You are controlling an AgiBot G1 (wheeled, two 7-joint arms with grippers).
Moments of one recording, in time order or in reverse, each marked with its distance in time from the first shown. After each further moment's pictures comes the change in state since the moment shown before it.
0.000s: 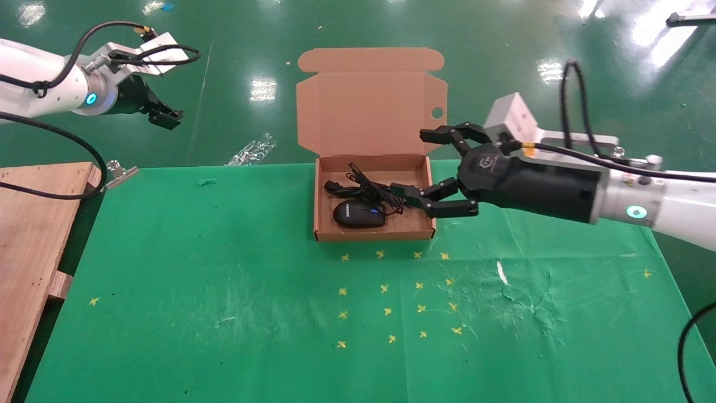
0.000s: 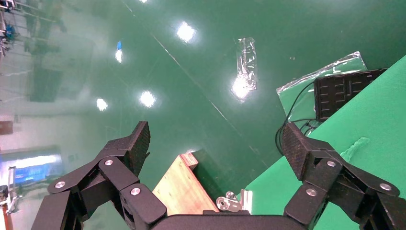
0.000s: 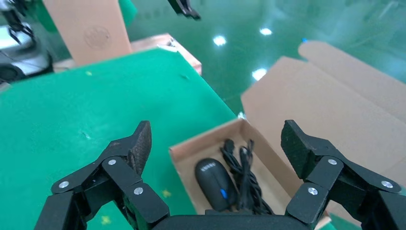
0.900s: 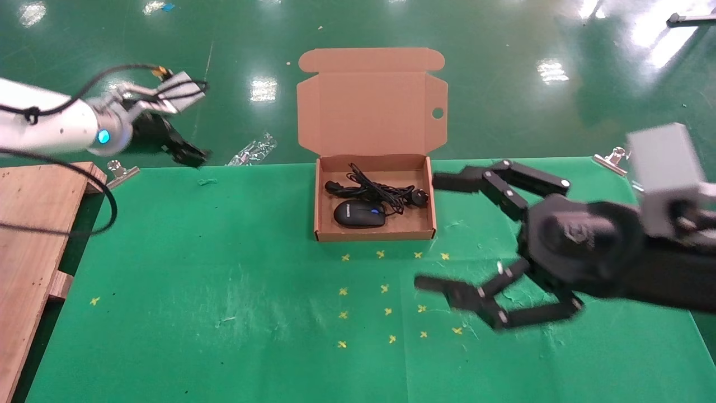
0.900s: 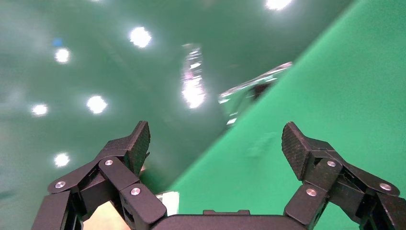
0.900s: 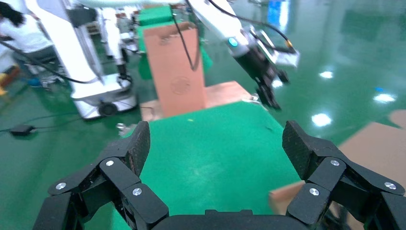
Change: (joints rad) left arm 0.116 -0.080 -0.137 -0.123 -0.208 0.127 0.093; right arm -0.256 0.290 0.130 0.457 0.351 -0.188 0.195
